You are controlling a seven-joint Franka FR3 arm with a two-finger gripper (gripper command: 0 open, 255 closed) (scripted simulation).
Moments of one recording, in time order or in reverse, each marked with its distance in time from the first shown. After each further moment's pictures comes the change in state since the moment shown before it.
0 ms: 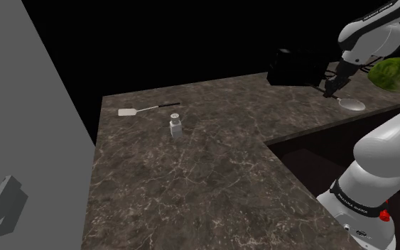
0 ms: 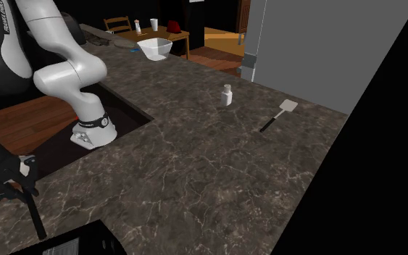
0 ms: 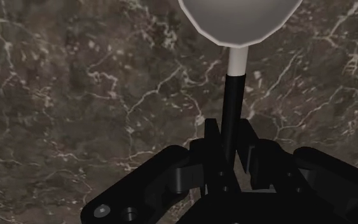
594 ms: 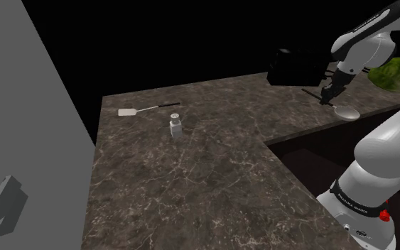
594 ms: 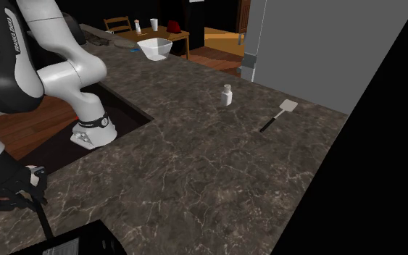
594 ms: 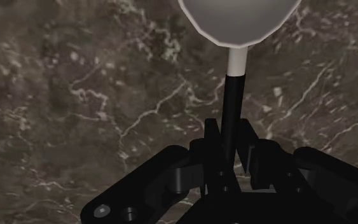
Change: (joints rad) arm 0.024 0.082 -0.034 -0.047 0.067 0.112 -0.063
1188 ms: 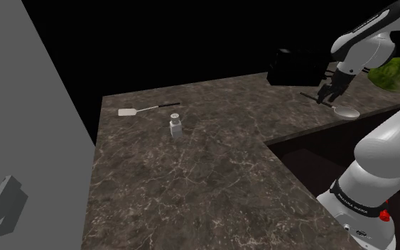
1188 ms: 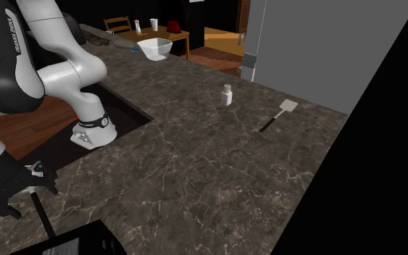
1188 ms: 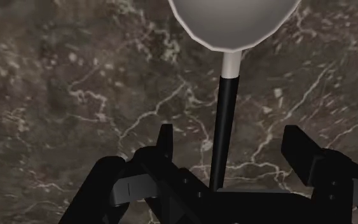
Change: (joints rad) arm 0.001 0.002 -0.001 -0.003 0.002 0.004 -0.001
